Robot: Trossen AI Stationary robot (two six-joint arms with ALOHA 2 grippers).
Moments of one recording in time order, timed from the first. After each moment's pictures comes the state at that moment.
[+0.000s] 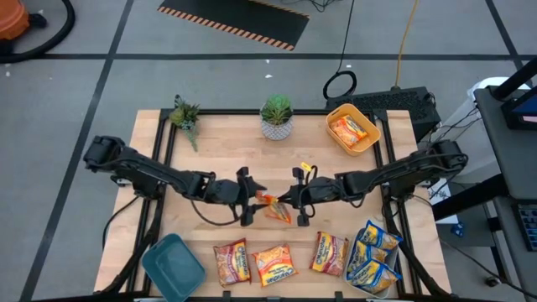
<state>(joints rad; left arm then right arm) -0.24 1.50 0.86 0.12 -0.28 -0.19 0.20 1.48 0.81 0.22 0.13 0.00</state>
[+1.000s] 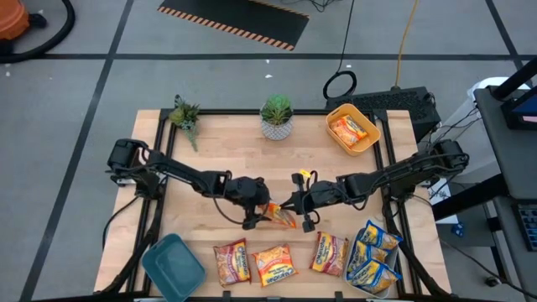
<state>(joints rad) -0.13 1.72 0.86 0.24 0.15 -0.10 0.23 1.47 0.81 0.18 0.08 -0.09</state>
